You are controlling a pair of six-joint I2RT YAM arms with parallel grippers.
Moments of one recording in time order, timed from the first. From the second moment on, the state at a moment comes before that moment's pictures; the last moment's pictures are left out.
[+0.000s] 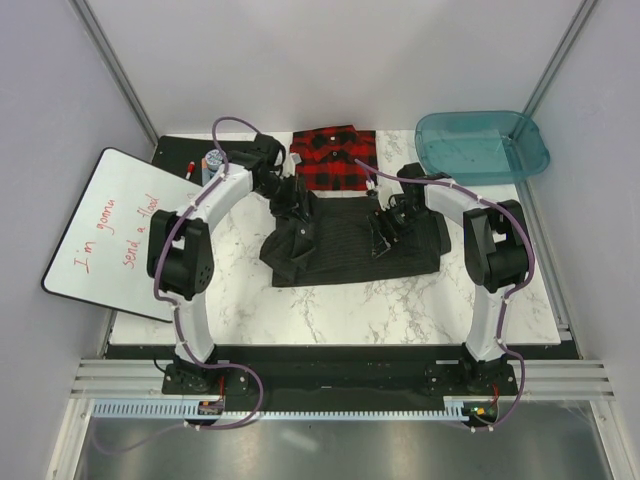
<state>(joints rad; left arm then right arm) -0.31 1.93 1.63 -0.87 0.53 -0.33 0.26 2.01 1.41 -0.80 -0.57 -0.31</state>
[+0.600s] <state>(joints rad) -0.40 2.07 1.68 -0.74 0.52 -0.50 0.27 2.01 1.41 -0.80 -0.58 -0.31</state>
